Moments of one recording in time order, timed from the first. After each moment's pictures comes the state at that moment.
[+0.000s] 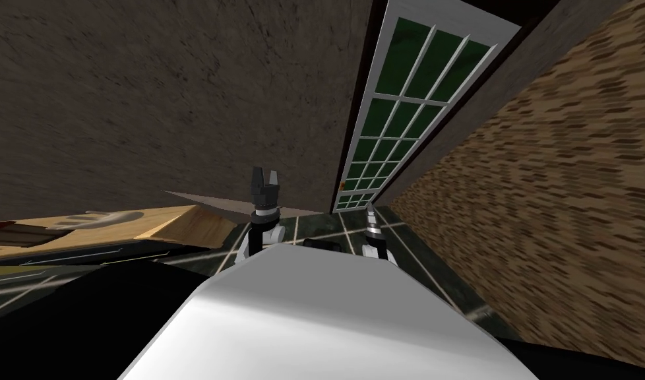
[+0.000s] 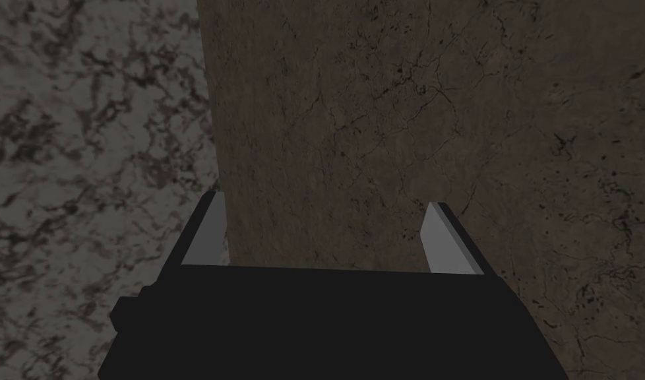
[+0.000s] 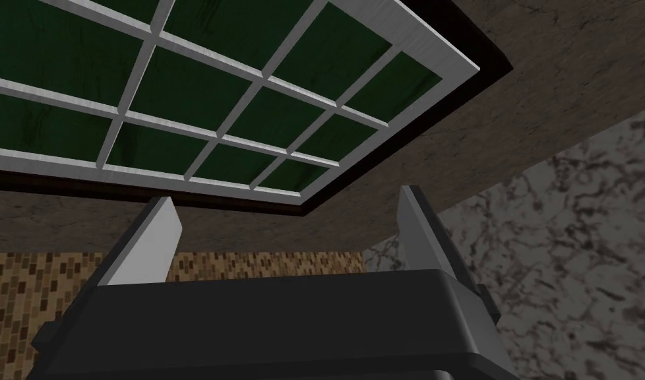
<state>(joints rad) 0.44 -0.11 0.00 -1.81 0.06 -0.63 0.40</state>
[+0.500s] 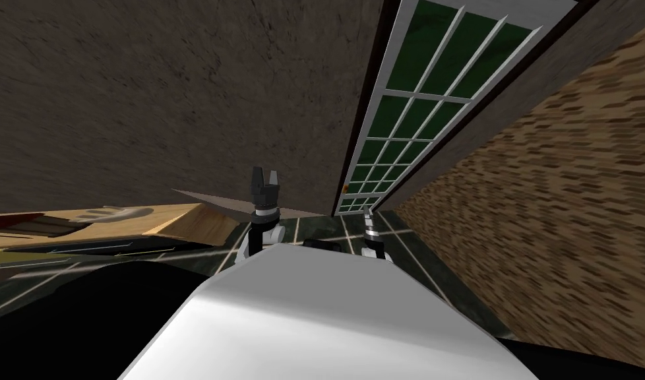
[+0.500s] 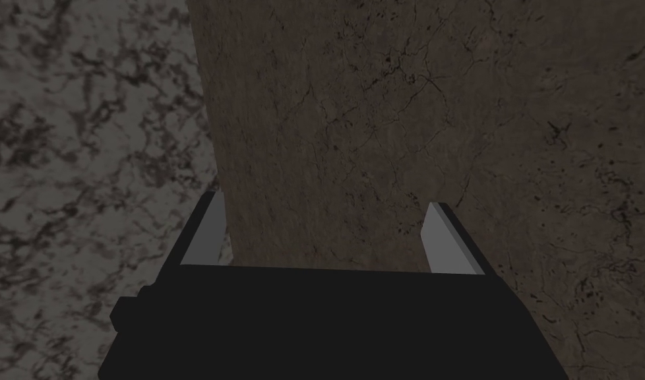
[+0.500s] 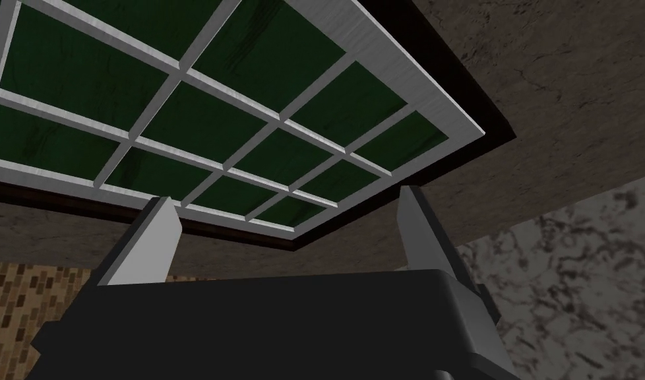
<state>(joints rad) 0.44 -0.12 0.00 -1.70 0.06 -0.67 0.54</state>
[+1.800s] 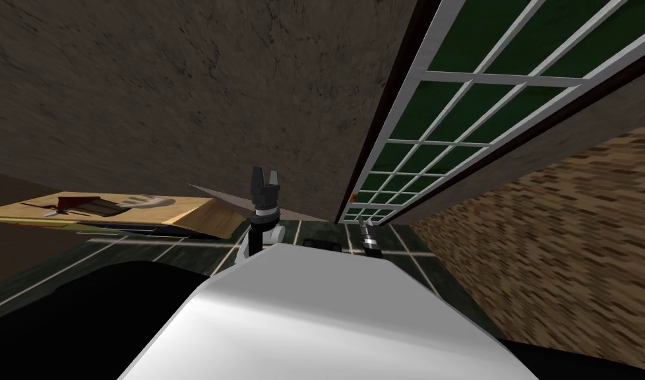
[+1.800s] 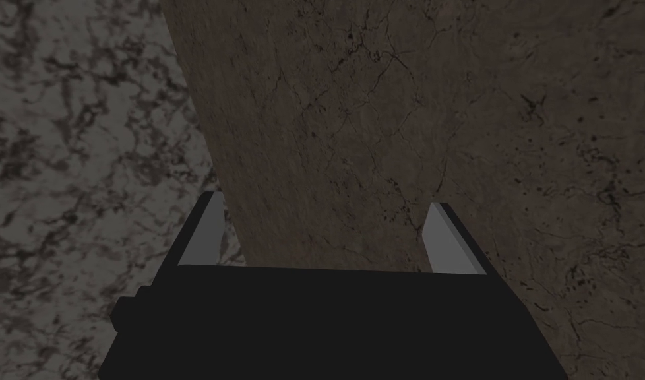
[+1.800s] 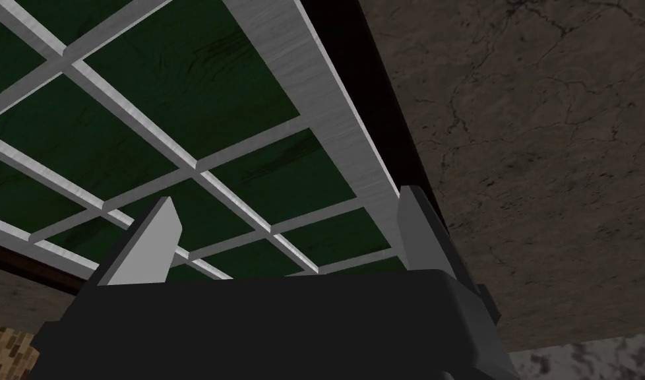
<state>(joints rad) 0.41 -0.15 -0.01 -1.39 0.04 -0.78 0.91</state>
